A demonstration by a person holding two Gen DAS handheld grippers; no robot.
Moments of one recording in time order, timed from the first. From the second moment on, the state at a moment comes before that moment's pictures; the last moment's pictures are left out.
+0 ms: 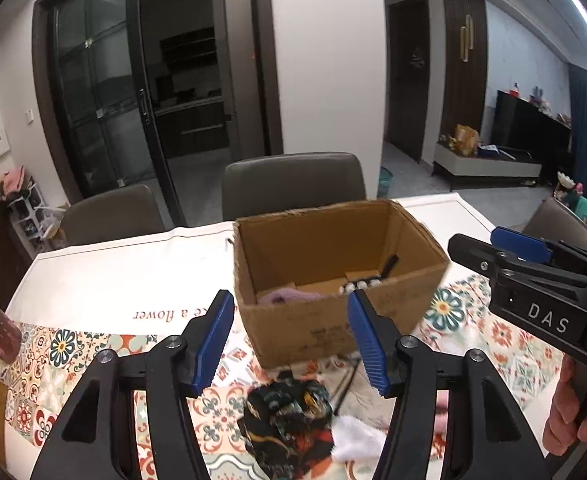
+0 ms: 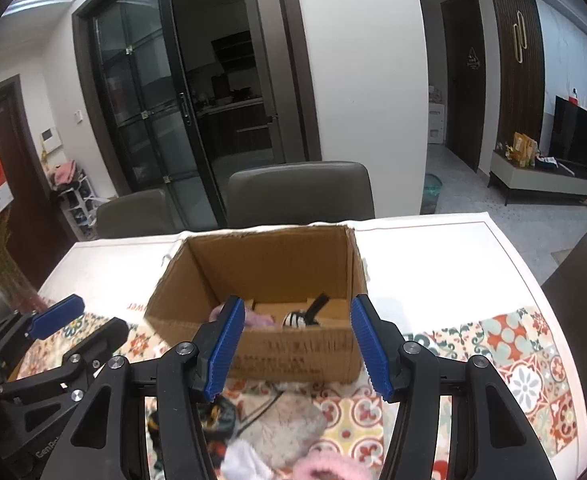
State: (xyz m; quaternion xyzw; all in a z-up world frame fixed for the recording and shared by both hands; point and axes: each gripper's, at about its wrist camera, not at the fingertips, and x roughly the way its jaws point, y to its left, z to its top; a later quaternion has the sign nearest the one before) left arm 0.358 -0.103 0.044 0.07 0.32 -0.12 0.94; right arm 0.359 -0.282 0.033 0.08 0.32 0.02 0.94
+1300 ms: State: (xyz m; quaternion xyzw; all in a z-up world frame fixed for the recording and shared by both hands) left arm 0.248 -0.138 -0.035 0.13 0.39 -0.21 0.89; right arm 0.244 -0.303 -0.058 0.04 0.43 0.03 0.90
